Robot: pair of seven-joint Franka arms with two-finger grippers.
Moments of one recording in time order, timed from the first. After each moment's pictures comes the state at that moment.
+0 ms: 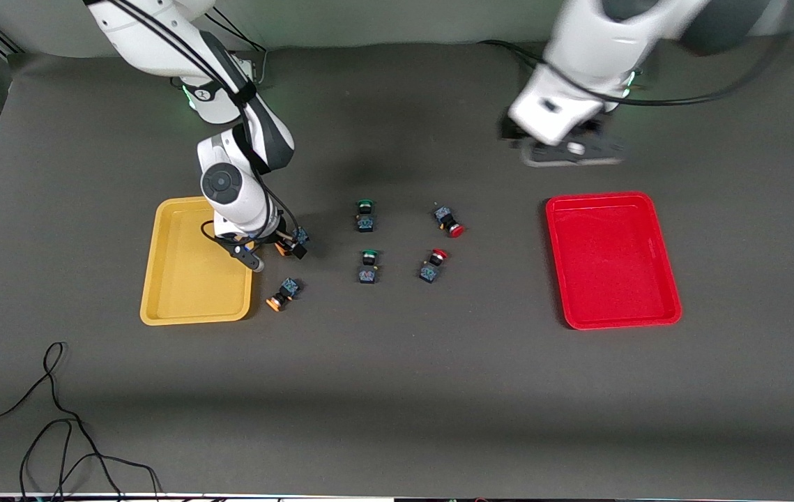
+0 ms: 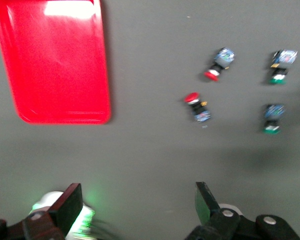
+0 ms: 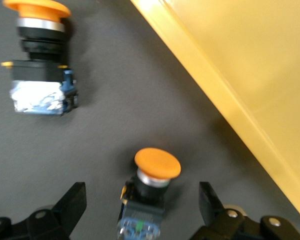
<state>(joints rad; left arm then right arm) -0.34 0.02 -0.31 -1.69 -0.07 1.55 -0.78 0.51 0.35 -0.06 -2.32 0.10 2.61 1.05</state>
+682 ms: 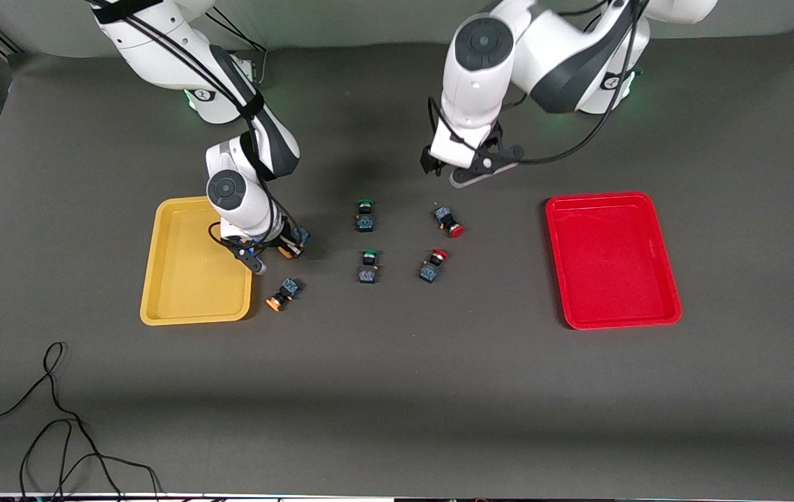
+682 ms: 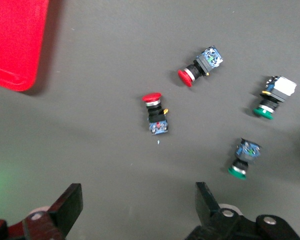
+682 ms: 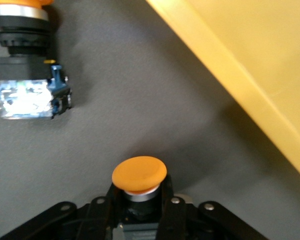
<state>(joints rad) -0.49 0.10 -0.31 -1.99 -0.07 2.04 -1.17 0.51 0.38 -0.04 -2.31 0.18 2.65 1.06</state>
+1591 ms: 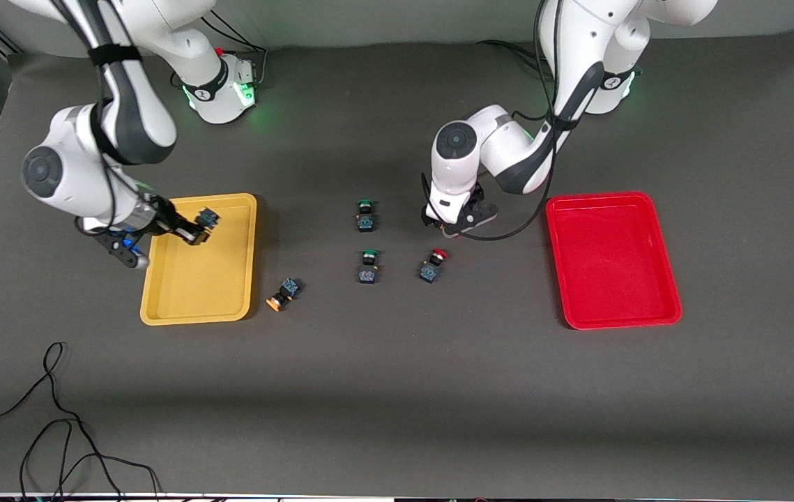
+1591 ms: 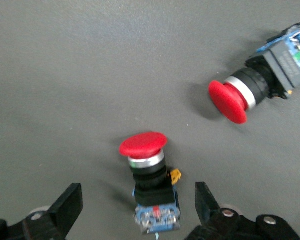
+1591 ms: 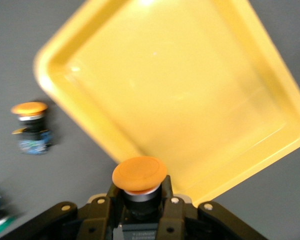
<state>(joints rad) -0.53 0.47 -0.28 -2.11 0.19 2.51 -1.38 0.46 0.03 -0.42 -2.33 0.18 2.20 0.57</state>
